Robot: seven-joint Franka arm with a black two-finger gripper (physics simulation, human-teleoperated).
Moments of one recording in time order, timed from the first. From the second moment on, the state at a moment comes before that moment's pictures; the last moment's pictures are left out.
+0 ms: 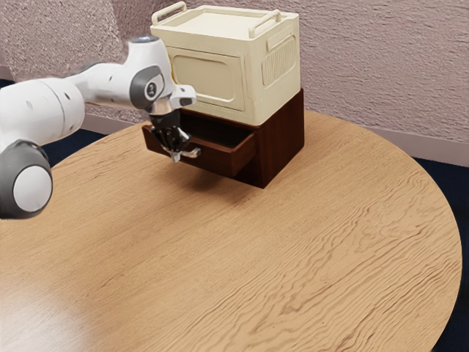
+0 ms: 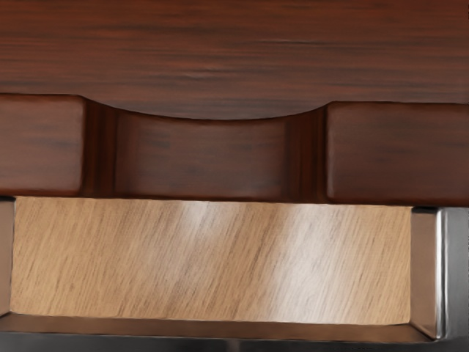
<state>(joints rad) 0.18 0.70 -0.09 -1.15 0.06 1.91 0.16</state>
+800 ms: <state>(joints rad) 0.15 0.81 -0.09 -1.02 0.06 1.99 0.15</state>
